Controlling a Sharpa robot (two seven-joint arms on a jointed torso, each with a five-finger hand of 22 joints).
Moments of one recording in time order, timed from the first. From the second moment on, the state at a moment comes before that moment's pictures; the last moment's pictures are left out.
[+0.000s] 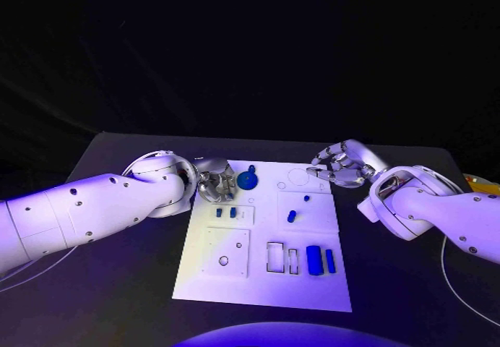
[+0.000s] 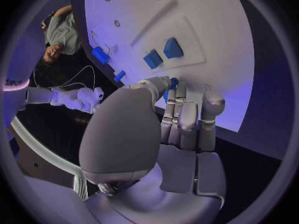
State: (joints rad) left arm 1.19 -0.76 -0.03 1.45 -1.35 -0.02 -0.17; left_hand 1.50 -0.28 0.55 0.24 0.22 0.90 0.15 0.42 0.26 1.02 0.08 0.49 0.19 1.34 0.02 1.39 0.99 0.13 1.14 0.13 1.25 1.06; right arm 1.22 -0.94 -0.14 1.62 -1.06 -0.55 -0.04; right_hand 1.27 -0.12 0.13 0.29 0.31 0.89 0.15 0.25 0.48 1.36 0.07 1.34 1.31 1.47 0.00 1.48 1.31 0.05 1.46 0.10 1.36 1.31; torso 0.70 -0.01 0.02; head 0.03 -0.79
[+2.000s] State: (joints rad) left arm 1.18 -0.87 0.00 1.51 -1.09 -0.15 -0.08; left_hand 1.49 -0.29 0.46 0.28 0.23 0.87 0.17 0.38 0.26 0.73 0.13 0.66 0.24 1.04 0.06 1.25 0.52 0.18 0.88 0.16 1.01 0.81; right arm 1.22 -0.94 -0.14 1.59 -1.10 -0.51 -0.05; right_hand 1.42 -0.19 0.34 0.28 0.23 0.89 0.16 0.25 0.47 1.00 0.08 0.47 0.52 1.47 0.00 1.37 1.20 0.06 1.42 0.10 1.23 1.31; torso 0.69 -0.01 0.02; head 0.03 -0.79
